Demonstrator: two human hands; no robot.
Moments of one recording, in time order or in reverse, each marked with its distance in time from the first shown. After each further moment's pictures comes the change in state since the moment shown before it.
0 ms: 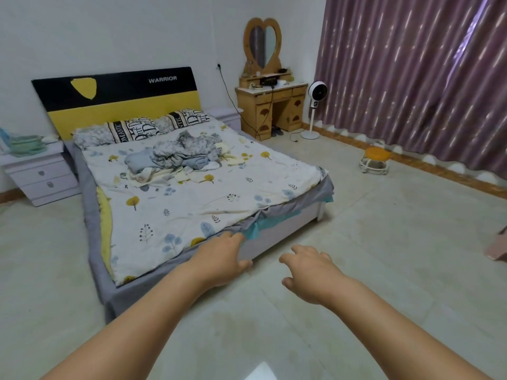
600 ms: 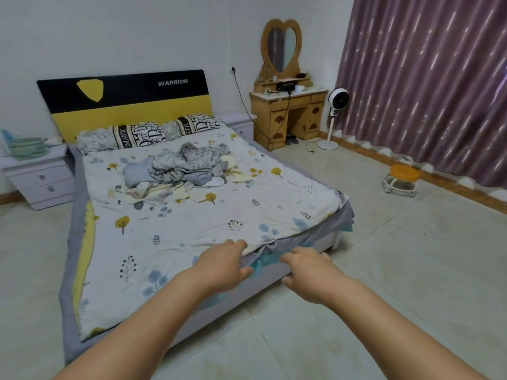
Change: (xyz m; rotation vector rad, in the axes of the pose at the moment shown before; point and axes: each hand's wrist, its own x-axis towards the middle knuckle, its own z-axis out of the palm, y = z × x) left_hand 0.215 -0.024 -0.042 -0.028 -0.030 -0.069; right_hand 0.221 0.075 -0.079 -0.002 0.025 -0.091
